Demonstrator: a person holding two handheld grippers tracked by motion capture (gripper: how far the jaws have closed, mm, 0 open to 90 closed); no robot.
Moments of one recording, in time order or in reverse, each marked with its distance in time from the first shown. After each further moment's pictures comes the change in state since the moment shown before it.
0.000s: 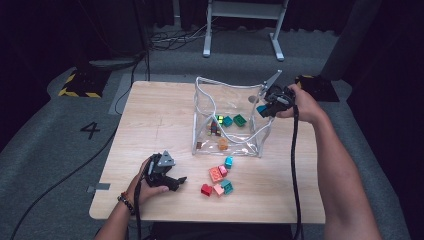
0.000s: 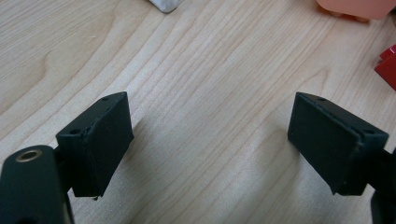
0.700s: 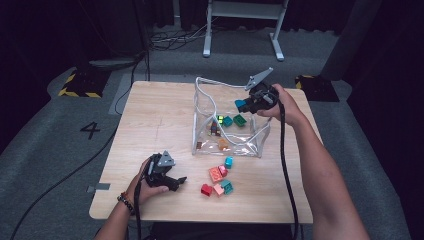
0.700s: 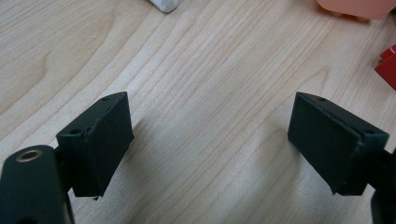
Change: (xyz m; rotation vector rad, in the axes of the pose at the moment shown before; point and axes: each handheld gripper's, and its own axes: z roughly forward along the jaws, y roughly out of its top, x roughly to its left) left arm 0.000 0.000 0.000 -0.001 0.001 -0.002; right arm 0.020 0.038 0.008 -0.240 0.059 0.033
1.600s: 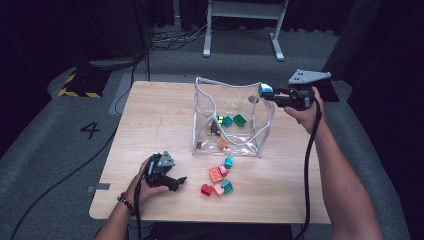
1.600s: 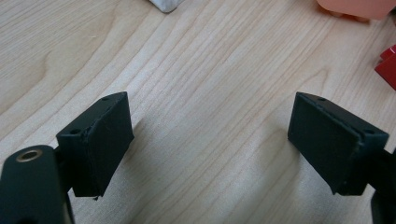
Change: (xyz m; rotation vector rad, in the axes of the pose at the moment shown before) left arm 0.000 0.000 0.000 0.000 0.000 0.000; right arm -0.004 -0.055 -0.072 -0.440 -0.137 0.210
